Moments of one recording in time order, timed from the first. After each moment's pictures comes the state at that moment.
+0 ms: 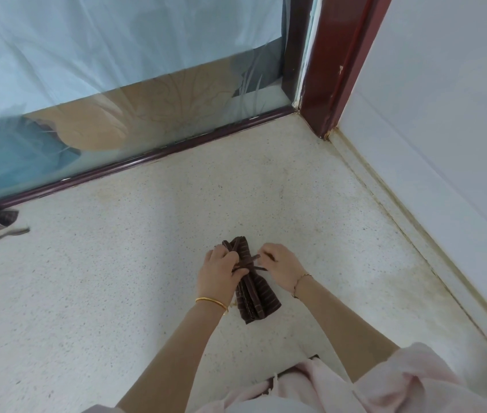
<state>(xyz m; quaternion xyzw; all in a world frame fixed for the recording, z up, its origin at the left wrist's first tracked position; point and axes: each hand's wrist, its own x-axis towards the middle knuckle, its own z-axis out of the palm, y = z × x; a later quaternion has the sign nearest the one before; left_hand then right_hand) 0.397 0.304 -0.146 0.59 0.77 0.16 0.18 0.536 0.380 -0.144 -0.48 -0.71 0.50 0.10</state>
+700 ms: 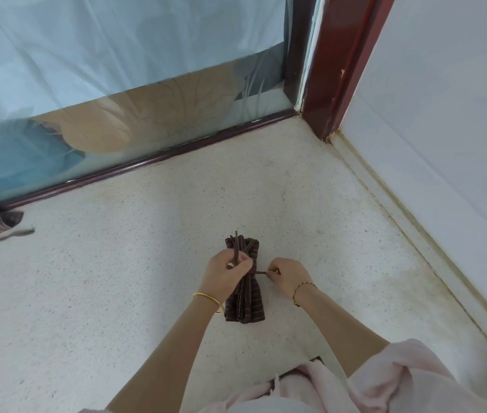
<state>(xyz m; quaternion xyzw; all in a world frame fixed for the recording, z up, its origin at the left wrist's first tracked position) 0.396 0.306 -0.122 0.40 0.72 0.37 0.43 0.545 0.374 -0.161 -0.55 -0.75 0.37 -0.07</state>
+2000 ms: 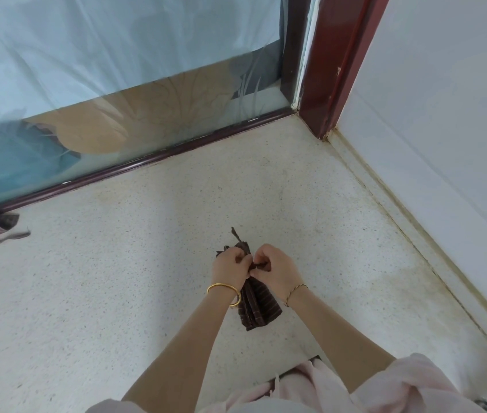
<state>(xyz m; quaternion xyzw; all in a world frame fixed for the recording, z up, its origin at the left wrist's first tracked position) 0.413 0.330 -0.134 0.40 0.81 0.23 0.37 0.531 0.360 -0.136 -0.51 -0.71 0.47 0.12</state>
